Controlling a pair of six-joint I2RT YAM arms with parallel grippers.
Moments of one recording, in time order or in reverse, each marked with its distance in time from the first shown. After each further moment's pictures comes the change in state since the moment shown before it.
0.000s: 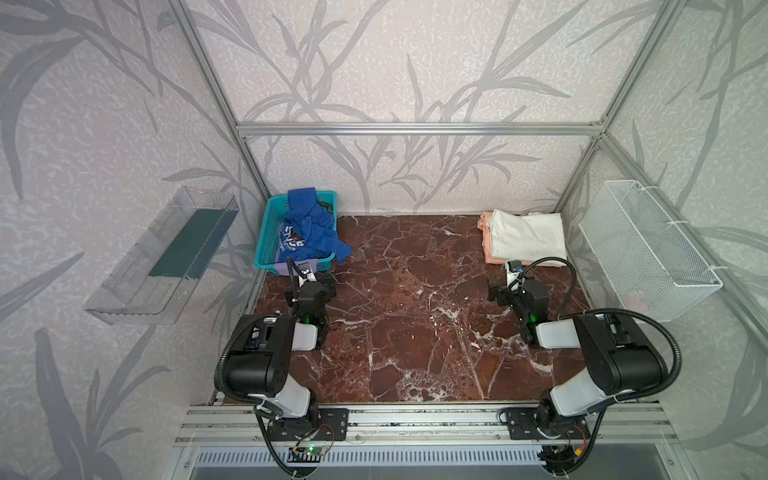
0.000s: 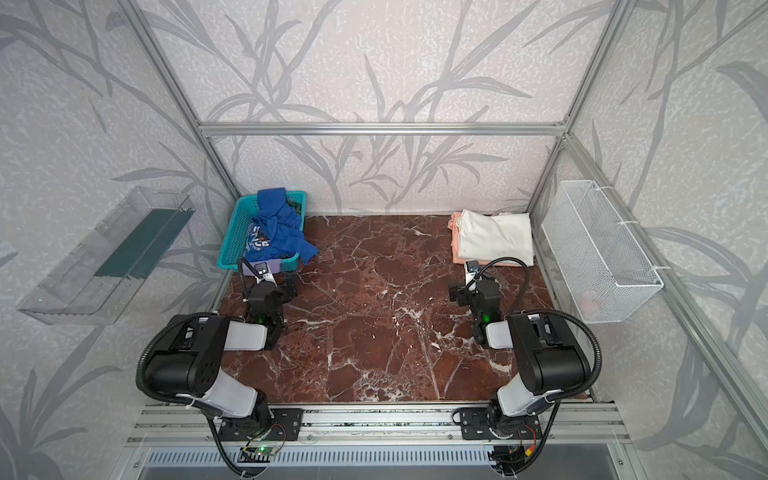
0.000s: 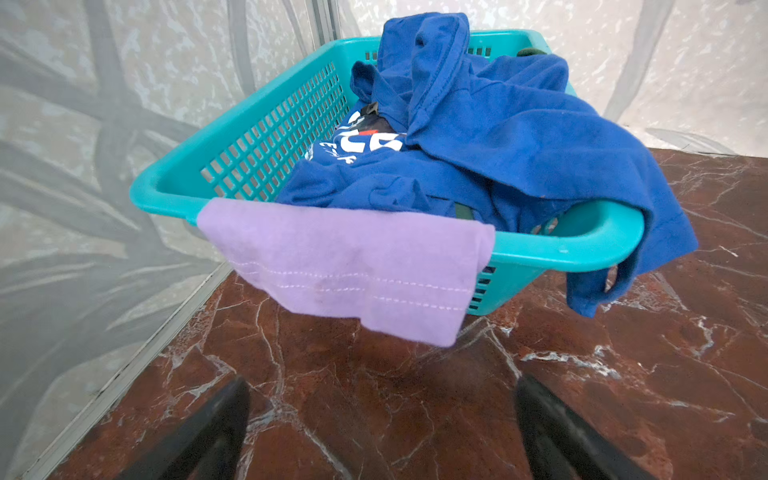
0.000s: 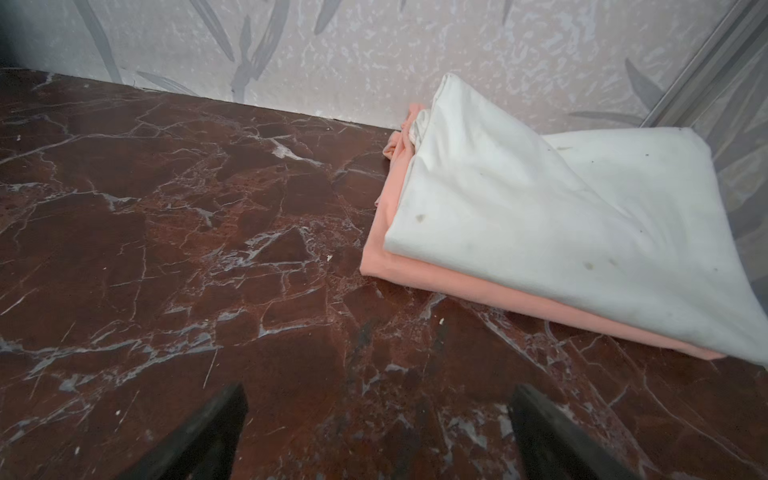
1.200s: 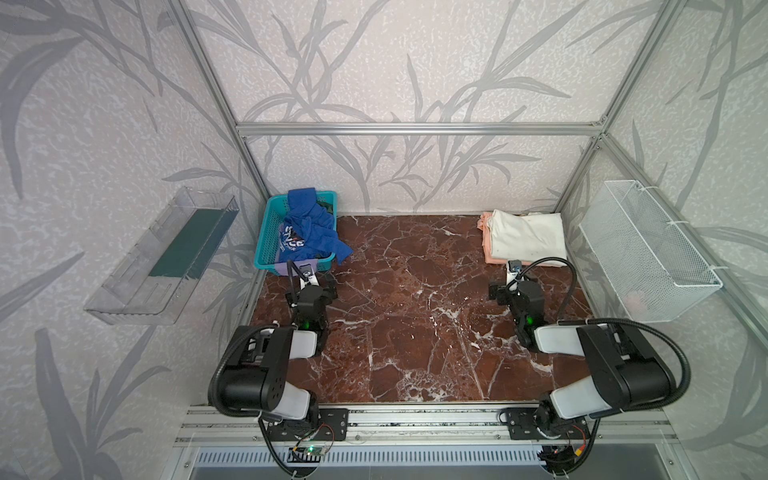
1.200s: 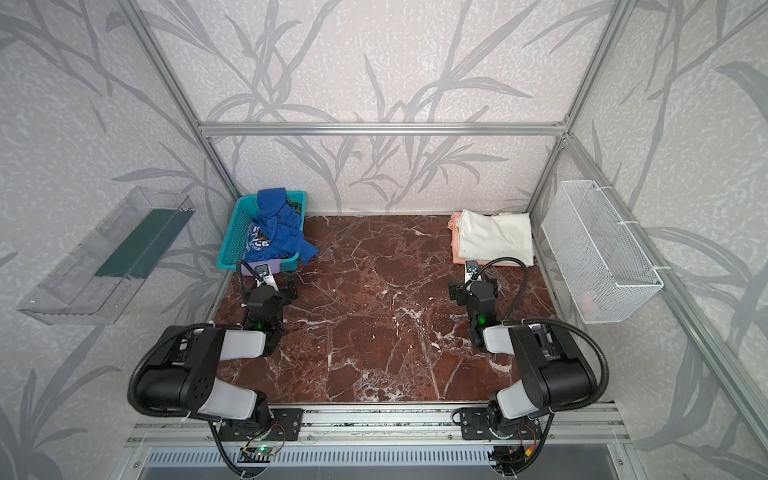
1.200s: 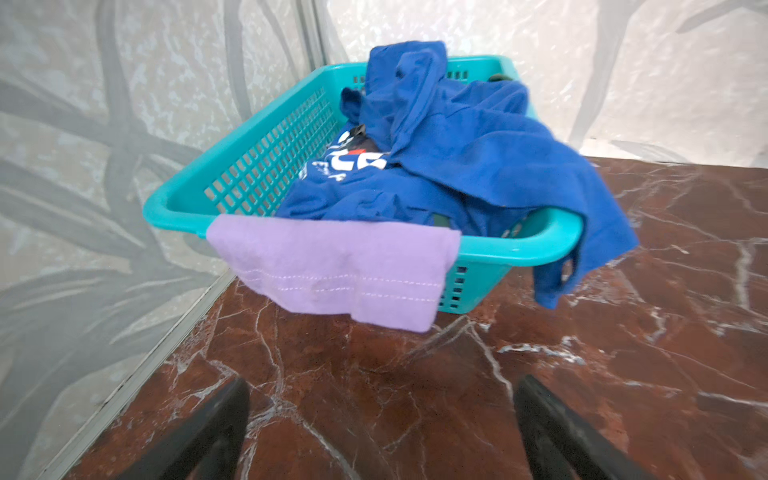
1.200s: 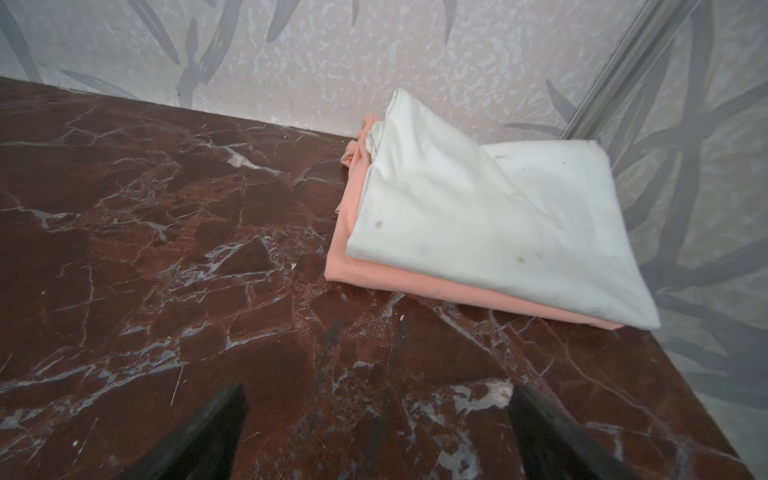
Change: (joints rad) left arm -0.037 -0.142 -0.050 -0.021 0.027 0.043; right arm 0.109 -0.132 -0.011 -0.061 0.284 -0.009
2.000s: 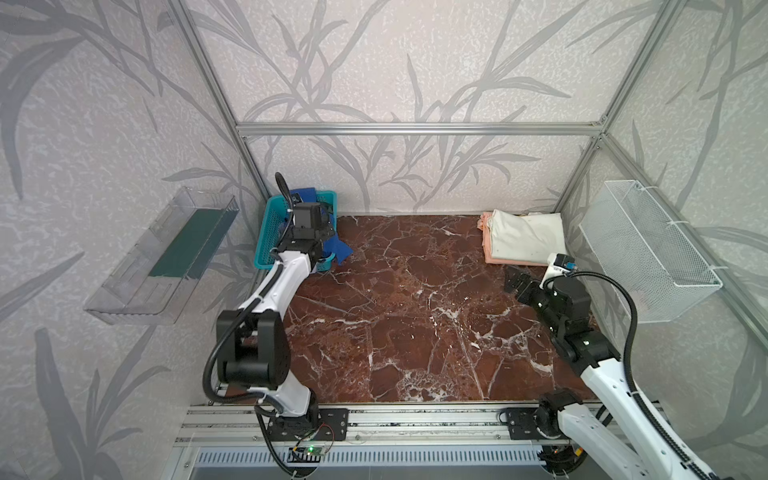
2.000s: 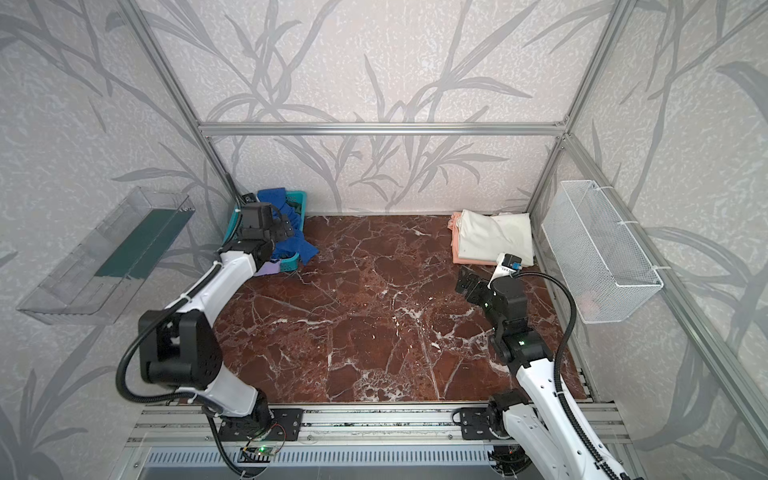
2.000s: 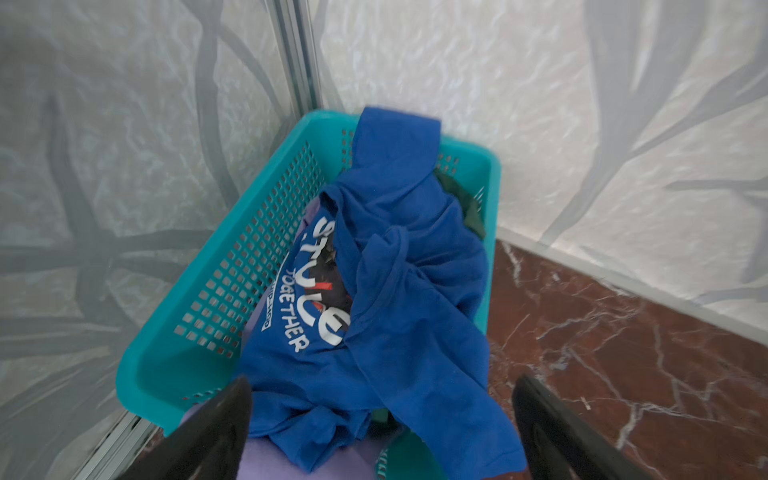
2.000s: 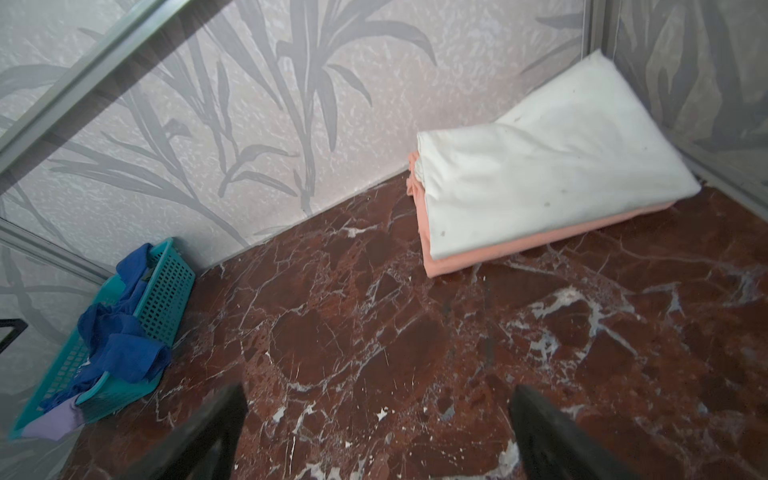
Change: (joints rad) left arm 0.063 0.279 1.099 -1.165 0.013 -0.294; right arm -0.039 -0.698 0.236 -1.028 -0.274 0.658
